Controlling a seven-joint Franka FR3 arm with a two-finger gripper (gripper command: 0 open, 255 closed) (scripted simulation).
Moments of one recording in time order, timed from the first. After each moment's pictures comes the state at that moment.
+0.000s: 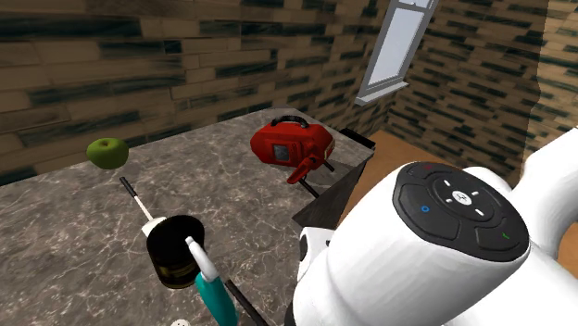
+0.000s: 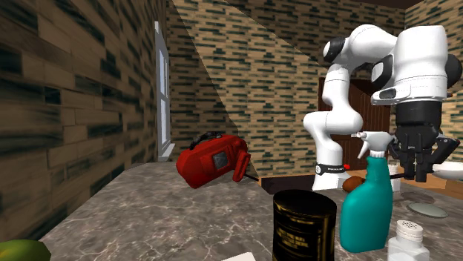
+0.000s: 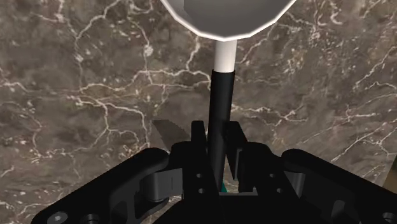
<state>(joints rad) 0.55 -0.32 0.74 -2.49 0.20 2.37 1.12</state>
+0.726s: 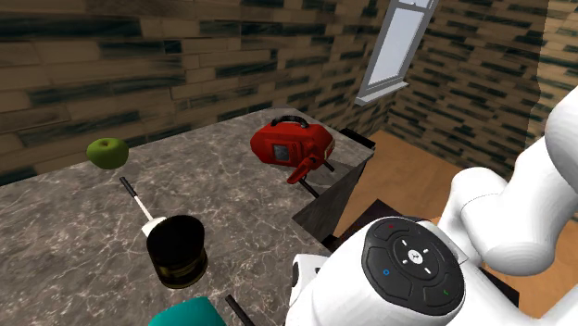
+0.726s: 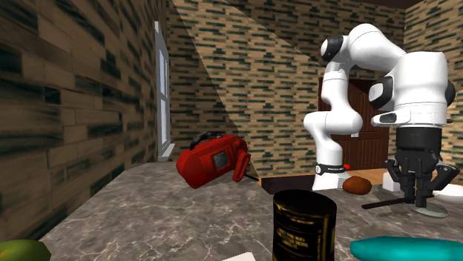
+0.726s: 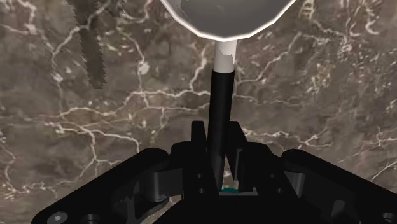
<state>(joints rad) 0.49 -0.19 0.82 -2.55 0.10 2.54 1.21</state>
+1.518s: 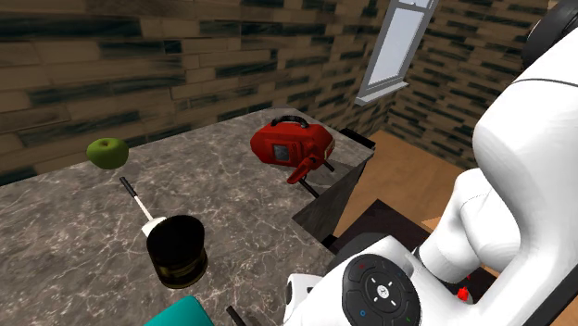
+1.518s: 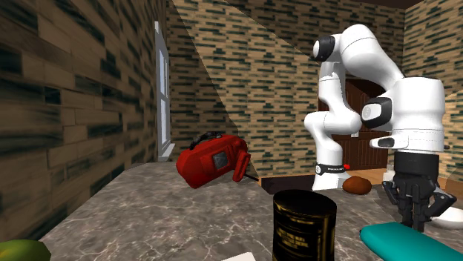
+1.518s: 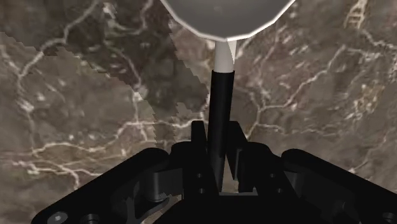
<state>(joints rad) 0.41 0.01 0.87 -2.58 -0.19 2.70 1.43</state>
